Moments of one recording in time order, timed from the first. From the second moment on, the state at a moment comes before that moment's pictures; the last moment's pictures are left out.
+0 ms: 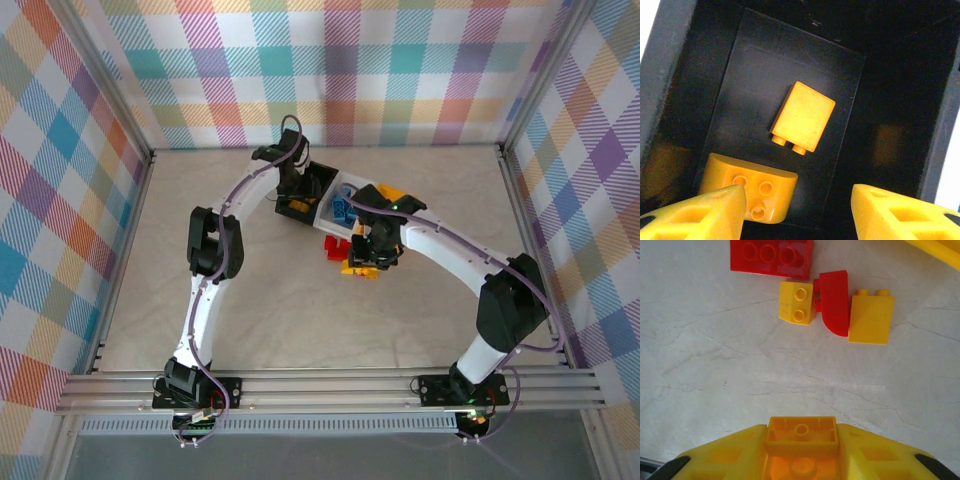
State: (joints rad) left arm -0.38 2.42 2.25 -0.95 0.11 -0.32; right arm 0.65 1.64 1.37 -1.04 -0.13 0.64
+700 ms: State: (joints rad) left arm -0.37 1.67 1.63 -0.99 0.01 -0.34; right arm 0.63 2.14 2.15 -0.99 -0.19 0.50
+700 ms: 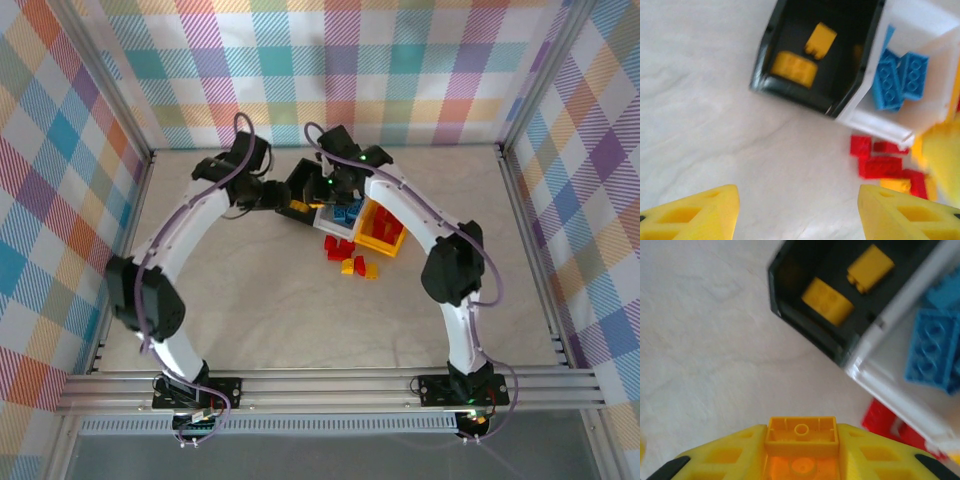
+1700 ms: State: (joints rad) left arm -0.35 1.29 1.27 -1.08 -0.01 -0.37; right arm 0.53 2.56 2.53 -0.85 -0.22 0.49
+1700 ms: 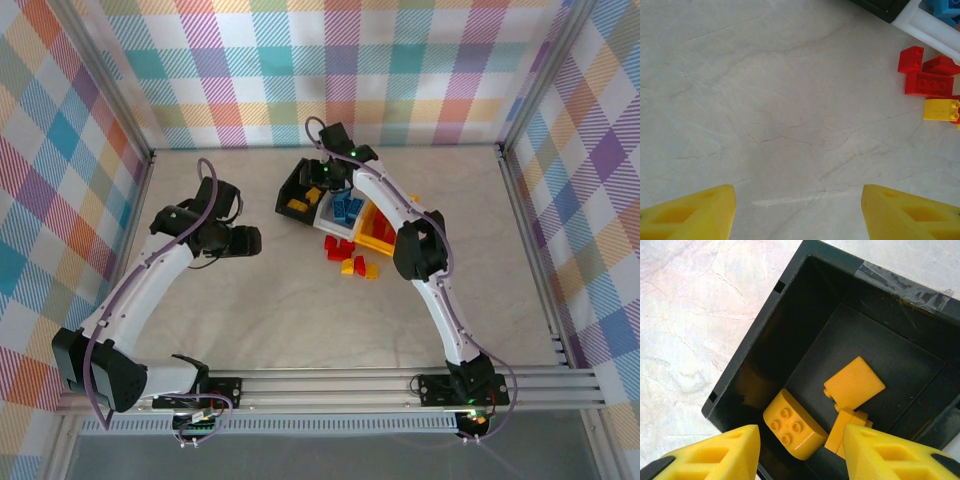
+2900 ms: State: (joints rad) left arm -0.47 1.61 1.20 -0.71 0.33 -0.47; right arm 0.57 1.61 1.10 -0.91 -0.10 0.56
